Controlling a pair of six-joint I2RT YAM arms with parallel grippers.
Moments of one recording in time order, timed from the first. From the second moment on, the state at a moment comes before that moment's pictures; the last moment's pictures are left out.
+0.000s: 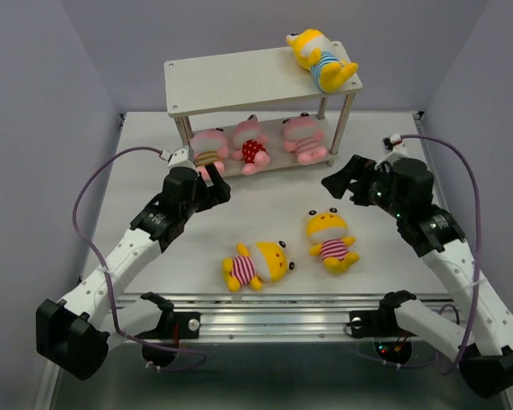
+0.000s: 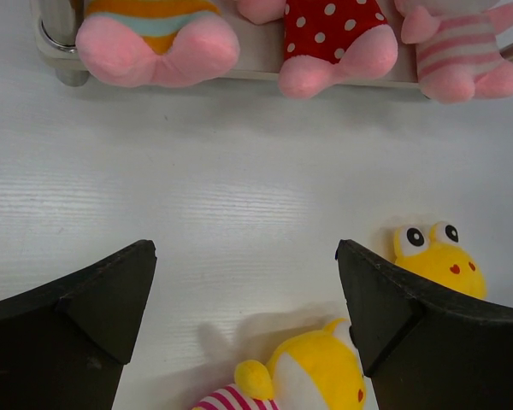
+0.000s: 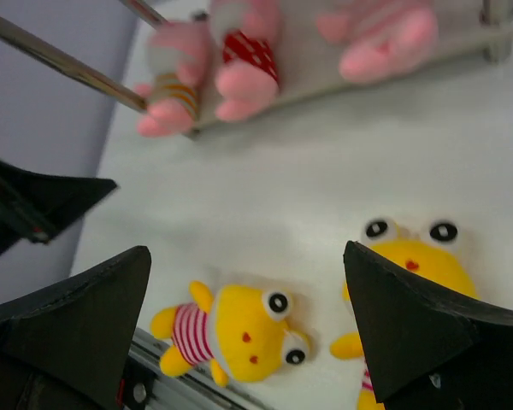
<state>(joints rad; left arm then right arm) -0.48 1.03 0.84 -0.32 -0.19 -0.64 0.37 0.87 1.05 -0.42 -0.15 0.58</state>
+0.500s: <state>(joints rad) -0.48 1.03 0.84 -0.32 -0.18 -0.64 0.57 1.10 0.79 -0.72 0.06 0.70</state>
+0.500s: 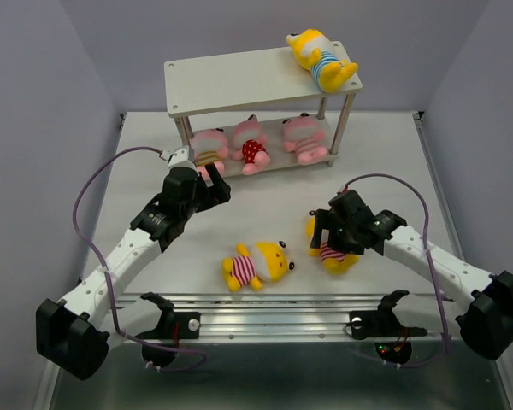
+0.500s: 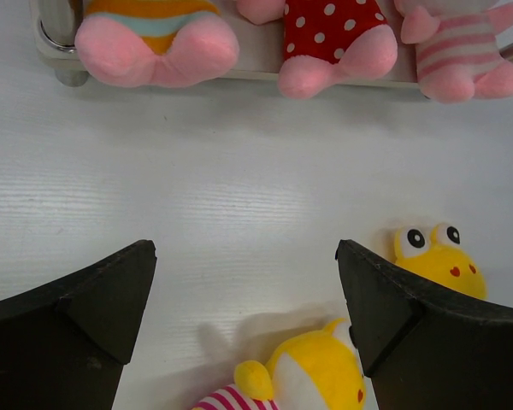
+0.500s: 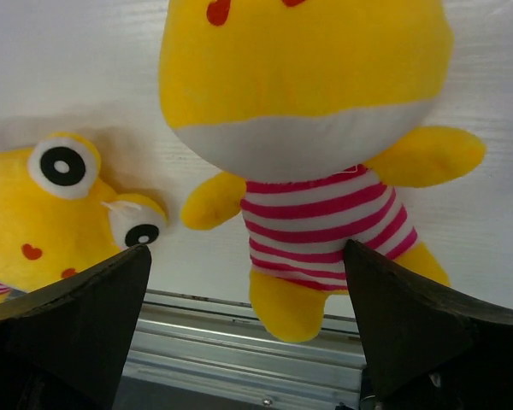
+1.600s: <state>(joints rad) -0.48 1.04 0.84 -0.32 -0.23 -0.65 0.79 1.22 1.22 -0.71 0.40 0.56</state>
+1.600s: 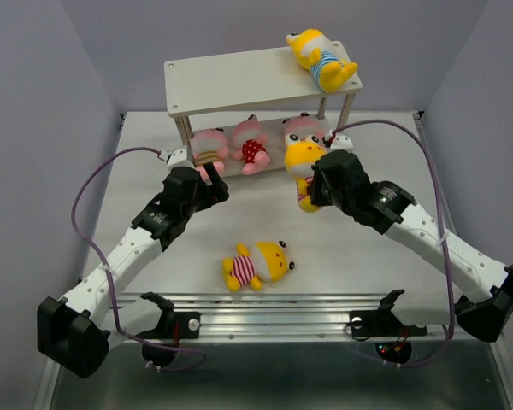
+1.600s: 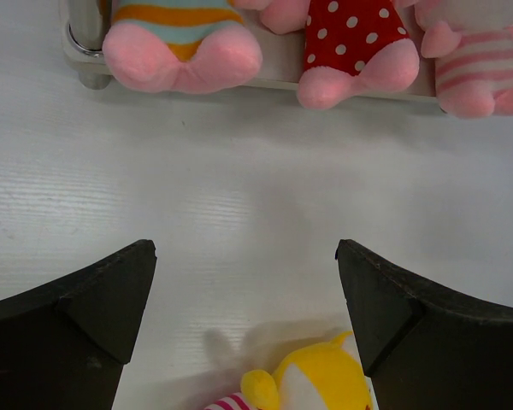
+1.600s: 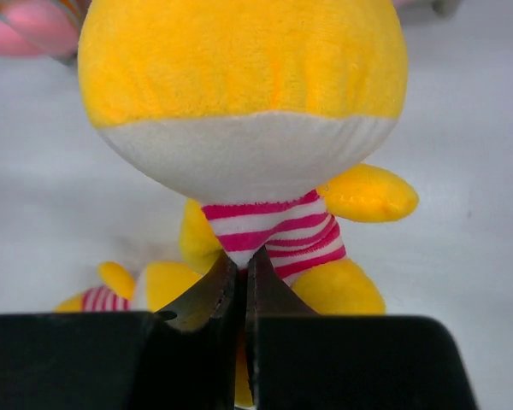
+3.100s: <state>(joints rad) -0.48 0.99 0.84 -0.34 -0.25 -0.67 0.73 2.03 2.37 -0.43 0.47 0.20</state>
